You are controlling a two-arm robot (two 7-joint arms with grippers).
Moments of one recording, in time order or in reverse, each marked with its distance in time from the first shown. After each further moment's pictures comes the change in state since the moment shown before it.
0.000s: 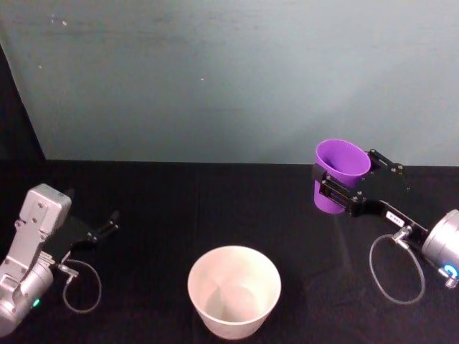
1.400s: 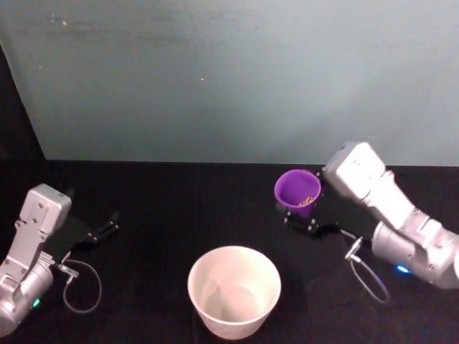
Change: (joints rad) left arm 0.000 0.000 0.000 0.000 0.000 0.000 0.000; right arm 0.218 0.064 -0.279 0.109 -0.395 0.078 0.008
